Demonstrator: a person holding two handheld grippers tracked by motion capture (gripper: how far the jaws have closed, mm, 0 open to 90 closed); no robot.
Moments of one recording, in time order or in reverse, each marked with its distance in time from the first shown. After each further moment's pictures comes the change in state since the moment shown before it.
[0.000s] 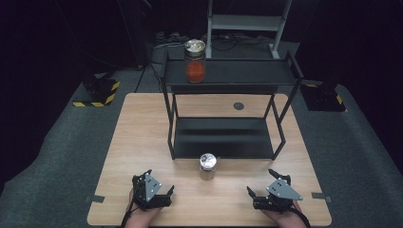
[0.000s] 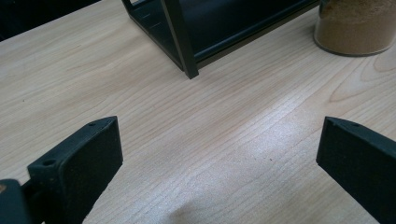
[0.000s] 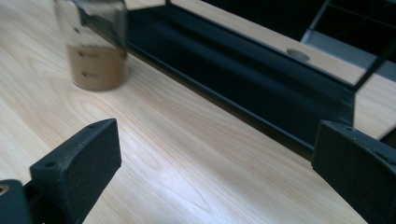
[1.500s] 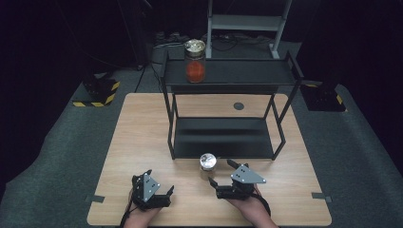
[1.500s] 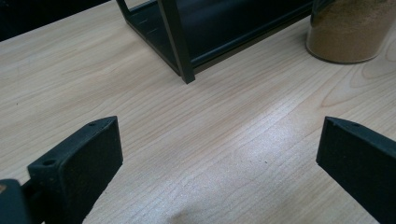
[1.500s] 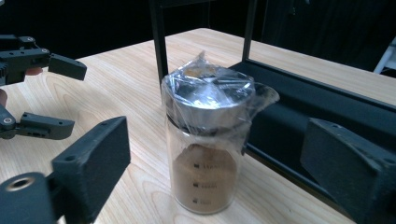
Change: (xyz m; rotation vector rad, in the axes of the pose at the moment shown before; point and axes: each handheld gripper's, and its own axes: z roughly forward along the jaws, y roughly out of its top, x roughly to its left) left arm 0.005 -0.006 -0.002 -0.031 -0.024 -0.011; right arm 0.033 0.043 0.075 -0.111 0.214 0.118
